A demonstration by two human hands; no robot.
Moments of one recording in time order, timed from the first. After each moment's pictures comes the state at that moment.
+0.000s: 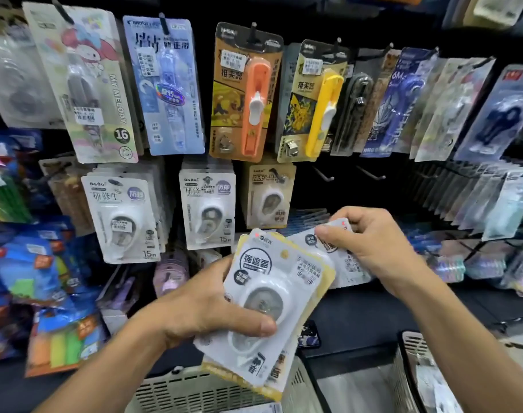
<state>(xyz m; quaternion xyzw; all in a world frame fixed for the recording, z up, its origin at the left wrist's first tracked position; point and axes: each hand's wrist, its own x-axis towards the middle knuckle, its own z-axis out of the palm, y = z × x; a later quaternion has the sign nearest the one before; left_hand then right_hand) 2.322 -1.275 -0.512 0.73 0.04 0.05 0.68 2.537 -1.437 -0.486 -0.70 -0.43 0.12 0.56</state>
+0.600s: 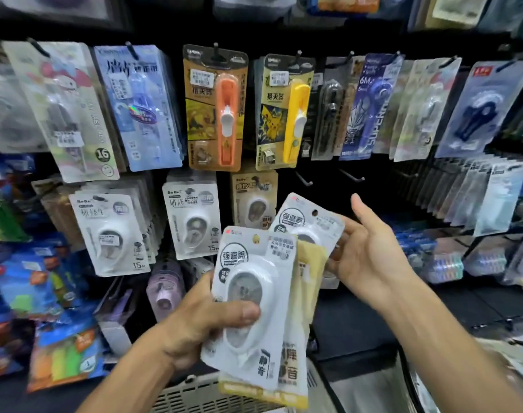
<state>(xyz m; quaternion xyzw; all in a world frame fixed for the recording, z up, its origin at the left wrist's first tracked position) 2.336 -1.312 -0.518 0.60 0.05 0.11 0.79 2.538 -1.457 -0.482 -0.49 -0.19 0.39 0.76</state>
